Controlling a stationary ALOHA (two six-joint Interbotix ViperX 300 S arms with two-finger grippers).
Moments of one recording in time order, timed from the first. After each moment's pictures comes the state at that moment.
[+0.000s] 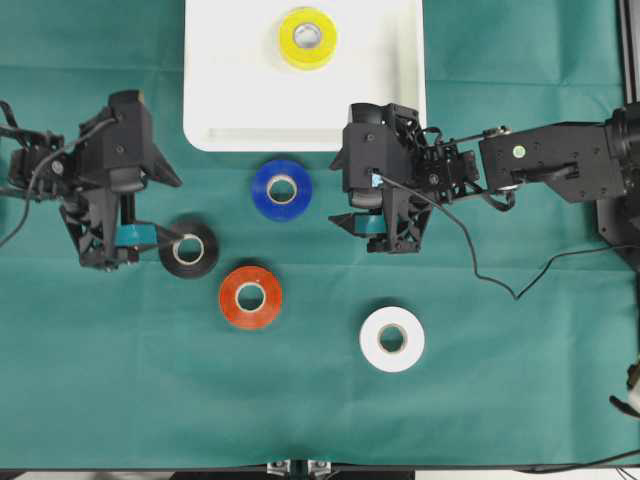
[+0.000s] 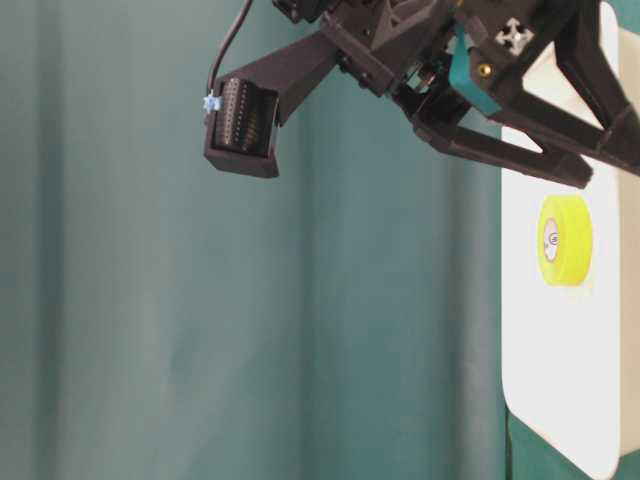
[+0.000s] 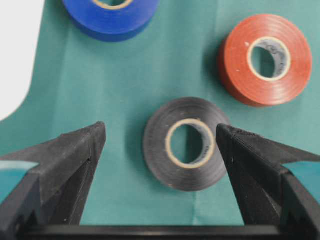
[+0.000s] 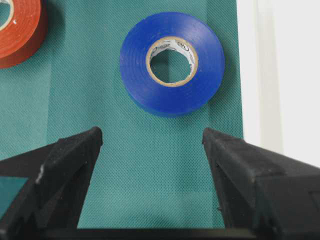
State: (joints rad) left arm -0.09 -0.31 0.95 -0.03 0.19 -0.24; right arm 0.03 0.00 0.68 -0.31 0.11 0.48
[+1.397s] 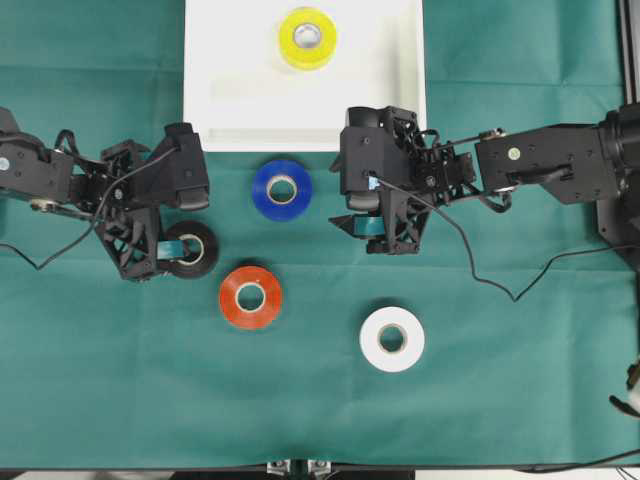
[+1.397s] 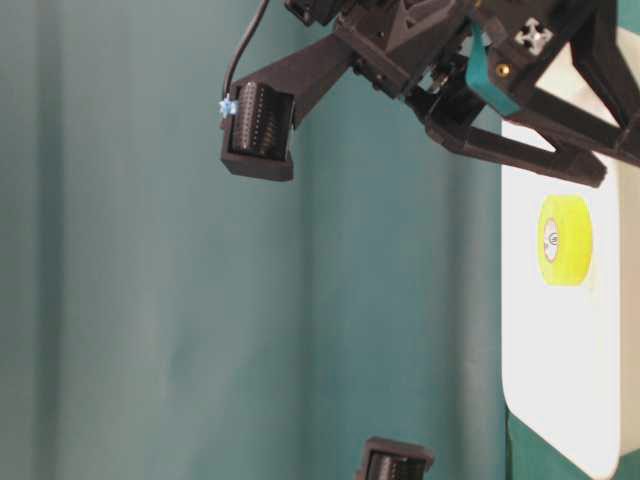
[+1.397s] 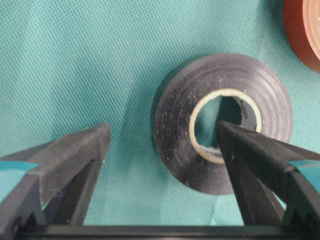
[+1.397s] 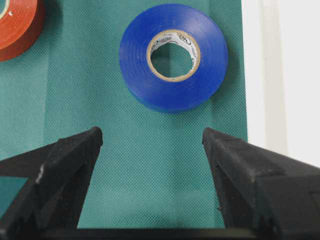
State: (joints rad) left arm -0.10 -0.03 0.88 -0.03 0.25 -0.35; right arm 0.03 0.02 0.68 -0.31 0.11 0.48
